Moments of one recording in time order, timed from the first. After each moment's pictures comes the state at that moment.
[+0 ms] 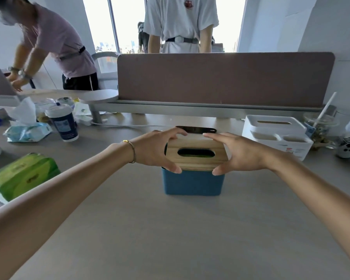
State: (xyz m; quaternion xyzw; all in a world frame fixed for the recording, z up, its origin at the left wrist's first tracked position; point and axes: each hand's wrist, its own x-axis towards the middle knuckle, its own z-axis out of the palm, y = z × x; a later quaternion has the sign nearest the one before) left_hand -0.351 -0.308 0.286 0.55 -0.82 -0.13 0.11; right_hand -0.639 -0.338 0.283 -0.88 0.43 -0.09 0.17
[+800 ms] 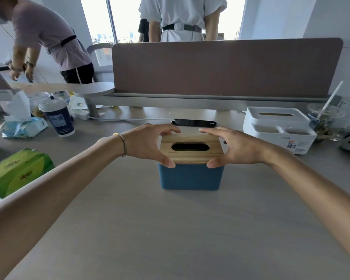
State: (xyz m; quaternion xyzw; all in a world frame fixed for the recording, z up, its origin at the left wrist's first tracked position) left_hand -0.337 -0.317 0.282 0.55 -0.82 -0.15 0.11; right_hand -0.633 -0.343 0.276 -0.87 0.42 -0.11 0.22
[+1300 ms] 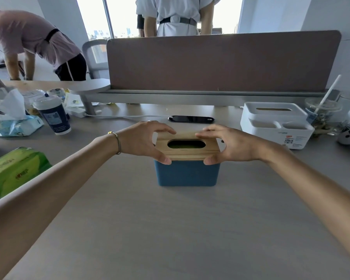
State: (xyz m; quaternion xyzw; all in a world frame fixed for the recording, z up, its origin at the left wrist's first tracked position) left_hand -0.337 -0.318 0.279 0.54 -0.81 -0.17 0.13; right_hand -0.635 -0.348 0.269 -0.88 0.42 -0.09 0.23
